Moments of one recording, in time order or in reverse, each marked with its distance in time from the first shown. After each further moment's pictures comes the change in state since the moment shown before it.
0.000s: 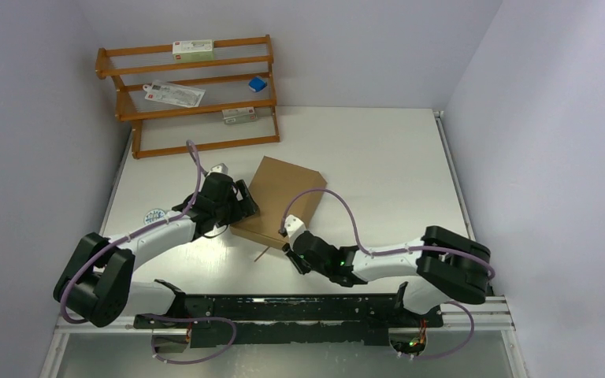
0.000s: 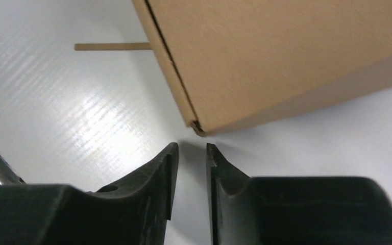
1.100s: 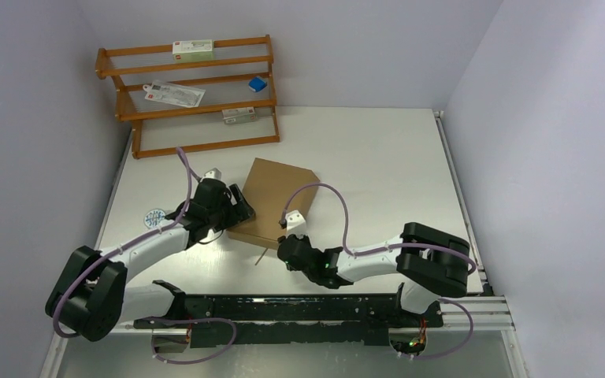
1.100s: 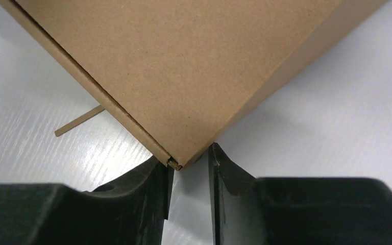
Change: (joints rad) left arm 0.021 -0.079 -0.066 0.013 0.038 -0.032; right arm 0.060 0.098 0.099 -0.068 0.258 0.315
